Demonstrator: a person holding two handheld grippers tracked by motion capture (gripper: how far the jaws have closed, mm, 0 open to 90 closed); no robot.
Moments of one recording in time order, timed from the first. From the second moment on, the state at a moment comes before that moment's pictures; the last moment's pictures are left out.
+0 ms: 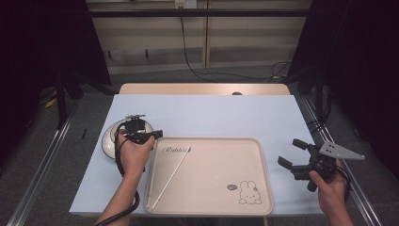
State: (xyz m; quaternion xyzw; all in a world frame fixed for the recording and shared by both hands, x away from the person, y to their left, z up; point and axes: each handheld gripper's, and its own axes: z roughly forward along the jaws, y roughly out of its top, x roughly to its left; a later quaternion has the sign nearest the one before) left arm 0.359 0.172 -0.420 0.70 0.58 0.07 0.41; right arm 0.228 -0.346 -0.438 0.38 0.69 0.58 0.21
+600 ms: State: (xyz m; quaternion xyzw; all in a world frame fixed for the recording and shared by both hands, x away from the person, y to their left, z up) left arm 0.359 0.167 -0.437 0.71 0.59 0.08 0.38; right arm 0.228 -0.346 -0.438 0.38 0.69 0.58 0.22
